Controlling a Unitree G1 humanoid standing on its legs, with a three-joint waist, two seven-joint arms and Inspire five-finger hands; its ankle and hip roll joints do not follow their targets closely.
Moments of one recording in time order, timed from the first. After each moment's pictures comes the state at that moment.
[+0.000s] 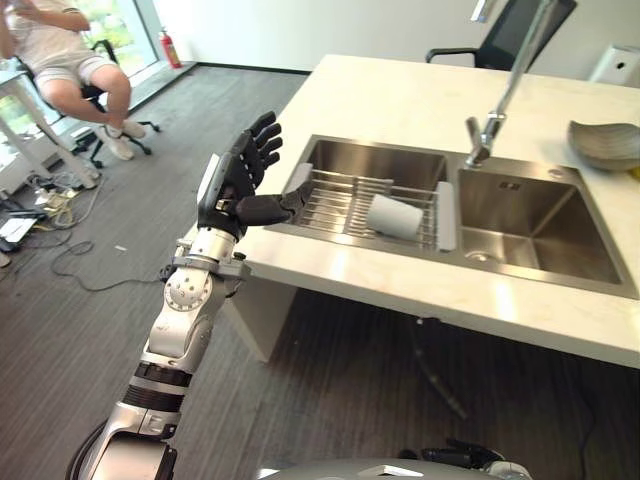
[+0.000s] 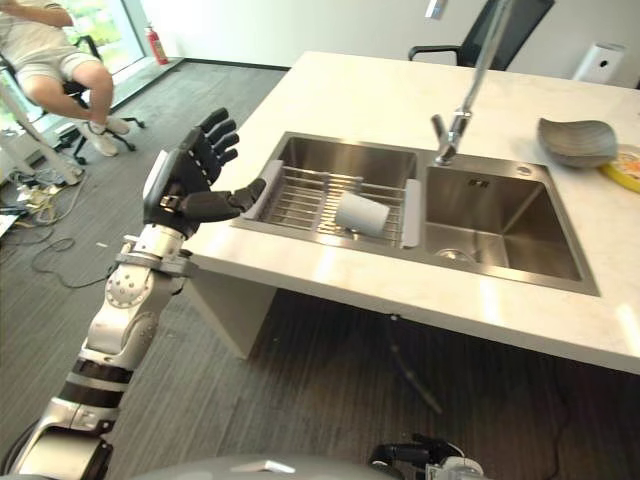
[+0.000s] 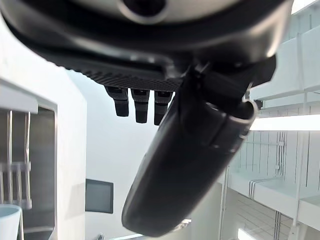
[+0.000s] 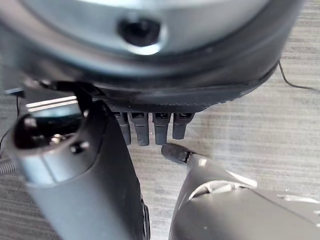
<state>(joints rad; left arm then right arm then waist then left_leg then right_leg) -0.28 0.45 -0.11 -0.02 -0.48 -0.15 0.02 -0.02 -0.27 0.06 1.33 0.27 0.04 0.12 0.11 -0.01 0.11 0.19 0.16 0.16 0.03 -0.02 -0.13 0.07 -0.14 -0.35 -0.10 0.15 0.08</state>
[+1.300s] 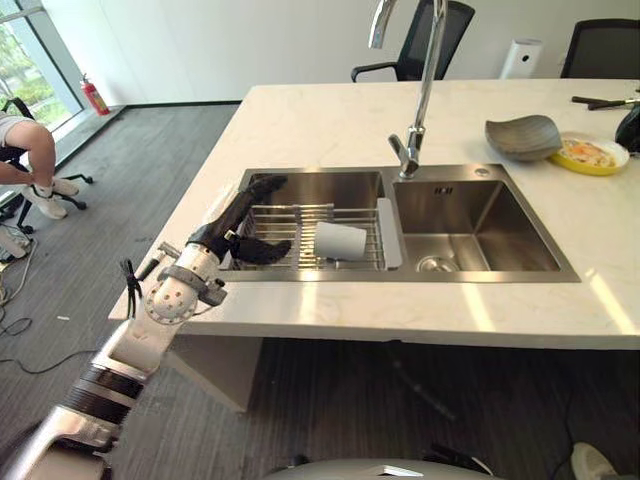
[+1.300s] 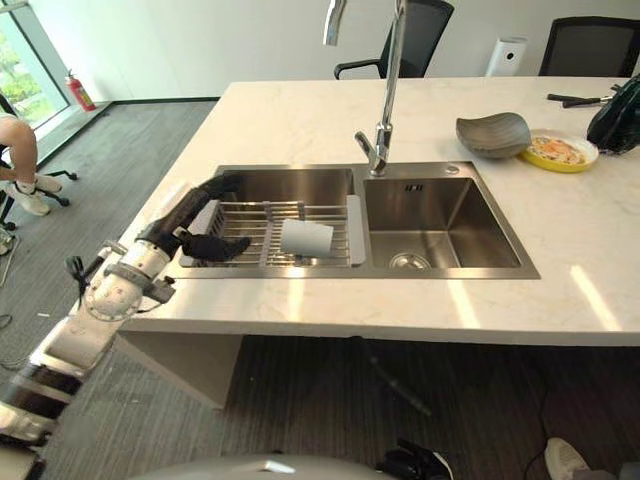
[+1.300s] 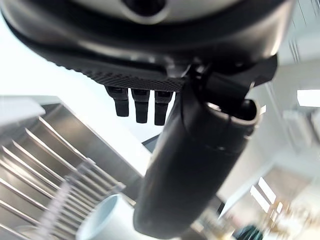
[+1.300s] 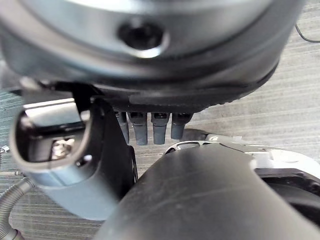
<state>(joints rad) -0.26 0.88 -0.28 0.01 0.07 -0.10 0.02 0.18 -0.21 0.10 1.10 0.28 -0.03 0.13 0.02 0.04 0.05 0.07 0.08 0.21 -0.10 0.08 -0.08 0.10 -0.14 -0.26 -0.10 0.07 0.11</state>
